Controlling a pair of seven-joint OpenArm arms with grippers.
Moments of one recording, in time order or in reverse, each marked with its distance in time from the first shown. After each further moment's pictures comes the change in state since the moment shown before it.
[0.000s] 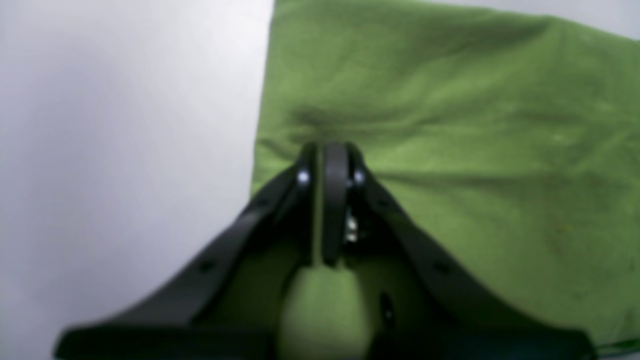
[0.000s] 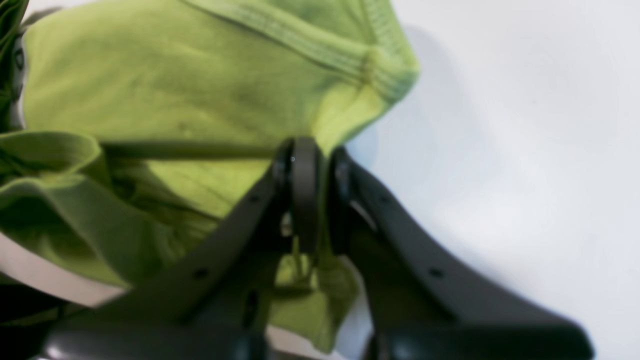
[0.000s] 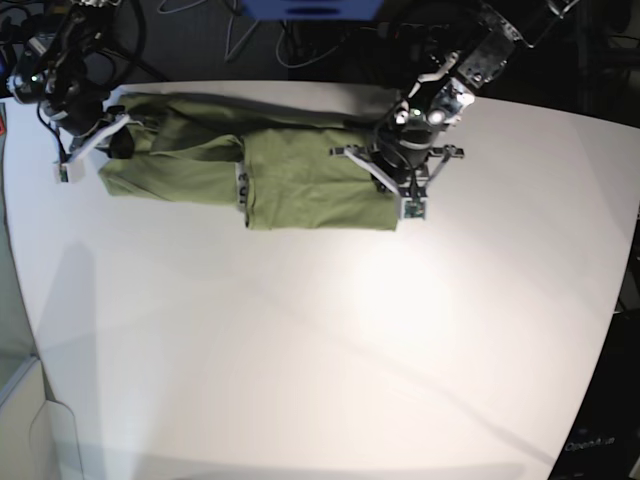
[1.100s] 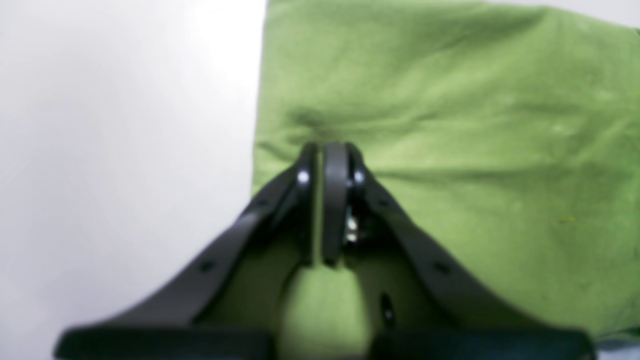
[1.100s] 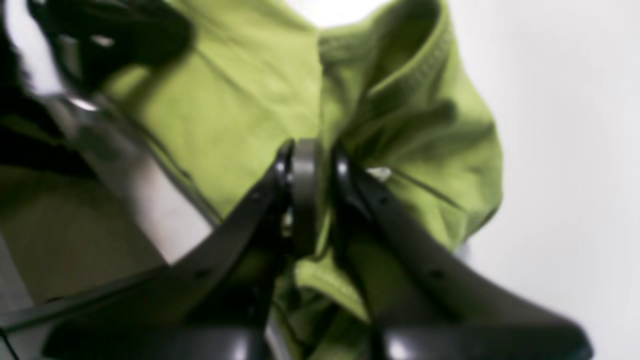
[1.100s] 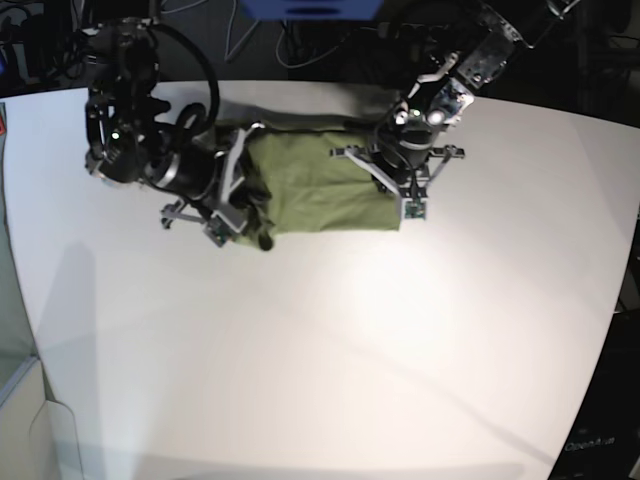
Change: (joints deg) left arm -0.2 0.0 0.2 0.0 0.2 0.4 0.3; right arm 6.9 4.5 -41.5 16.4 -1.2 0.0 -5.5
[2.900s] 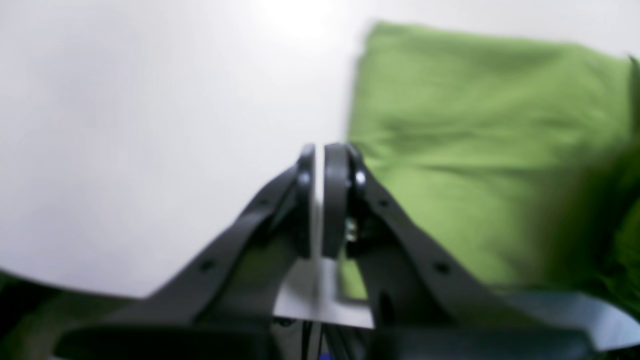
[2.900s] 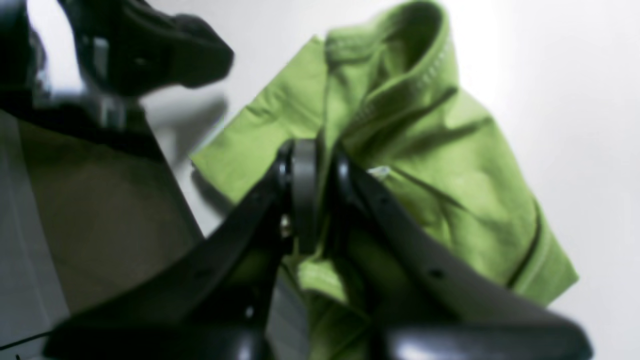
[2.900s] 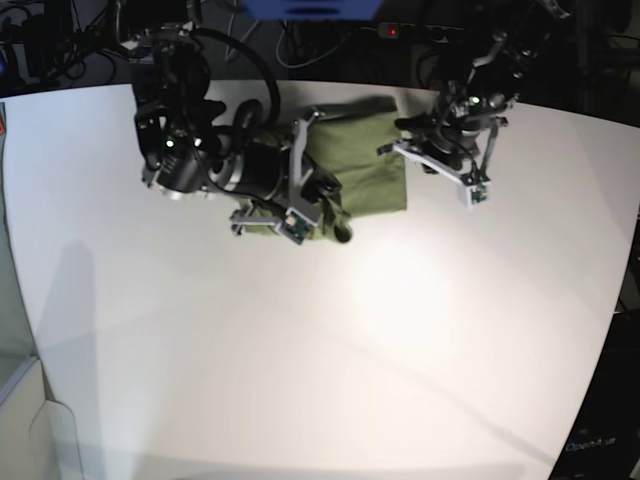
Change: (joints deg) left arm 9.6 -3.3 -14.8 16.0 -1.9 2.2 10.6; right arm 3.6 -5.7 -10.3 -0.3 0.1 0.0 -4.7
